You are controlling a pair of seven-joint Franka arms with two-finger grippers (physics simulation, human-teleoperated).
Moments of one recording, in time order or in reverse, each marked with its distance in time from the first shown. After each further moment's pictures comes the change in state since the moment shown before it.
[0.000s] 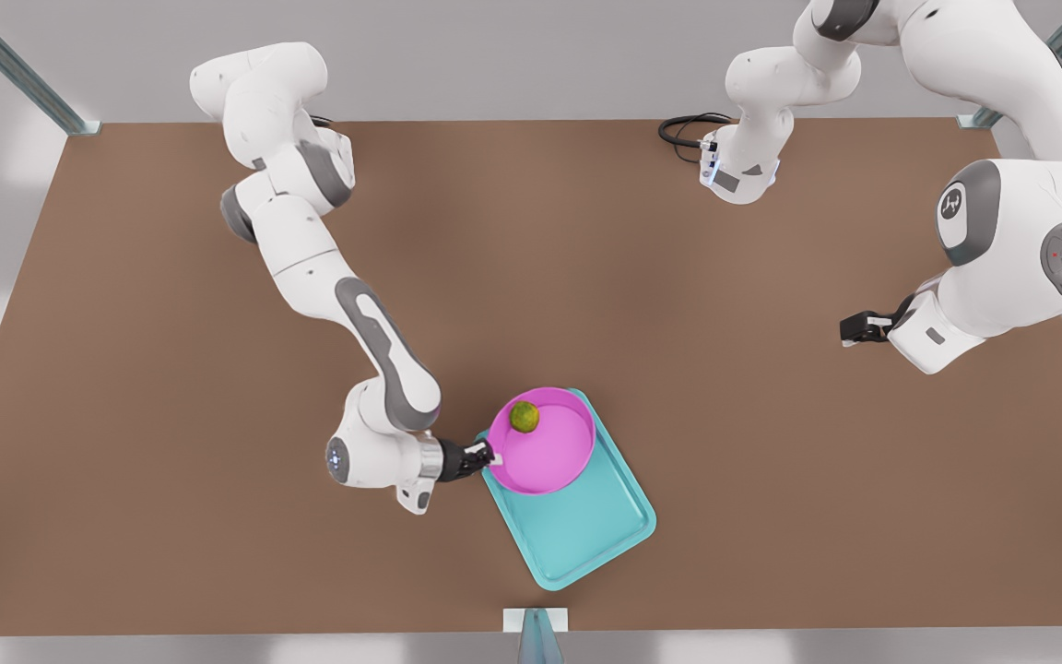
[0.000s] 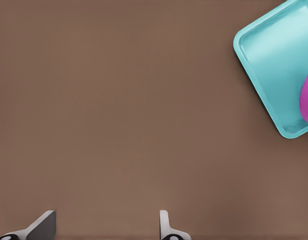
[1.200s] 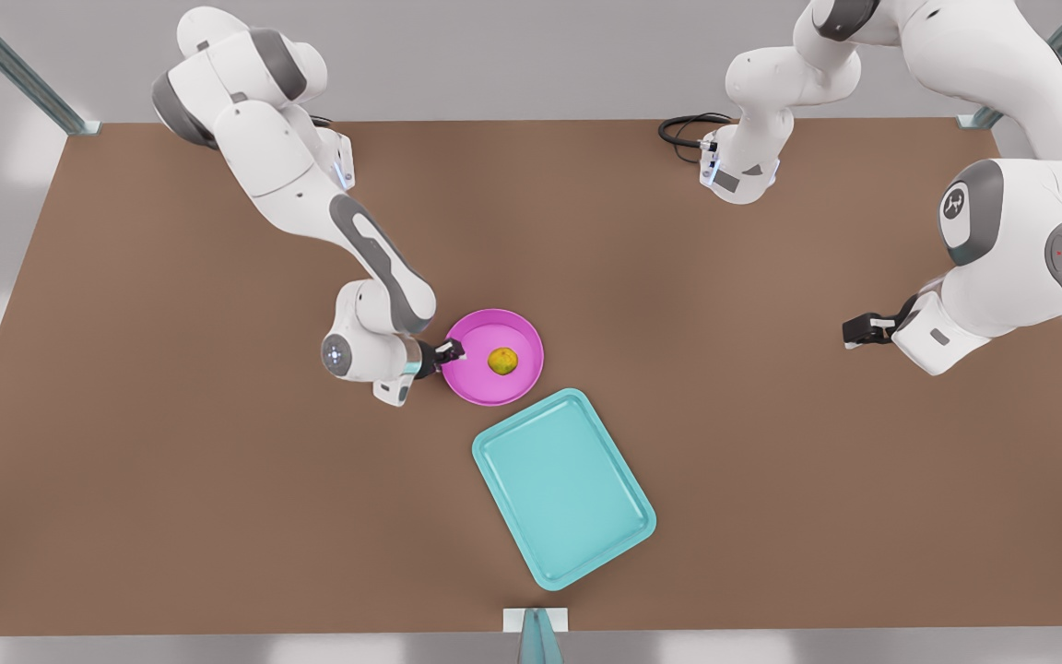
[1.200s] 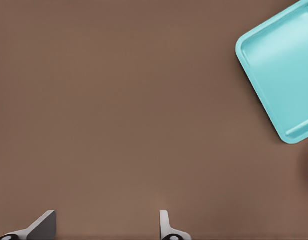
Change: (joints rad) left arm 0.003 0.000 0.002 0.002 0.000 0.010 -0.012; right arm -0.023 -0.594 0.018 -1.085 -0.013 0.264 -0.088
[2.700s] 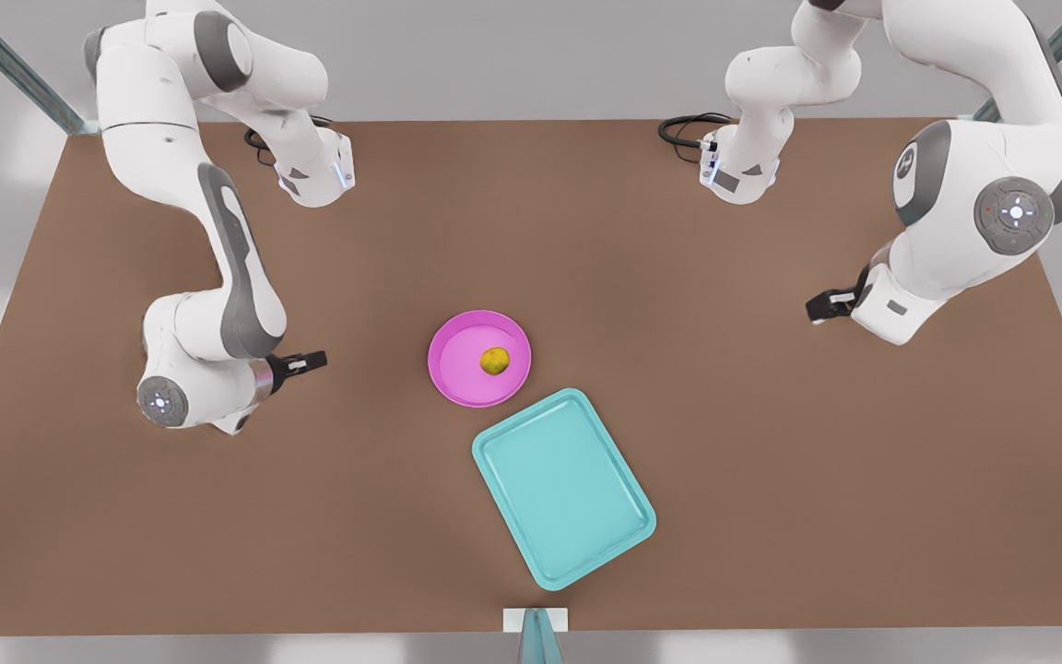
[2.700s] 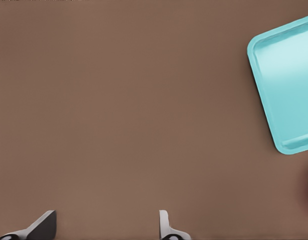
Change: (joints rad) left arm -0.017 -0.113 -0.078 -0.108 0.039 -0.025 -0.281; right arm -0.287 -0.185 -0.079 0.230 -0.490 -0.742 0.352
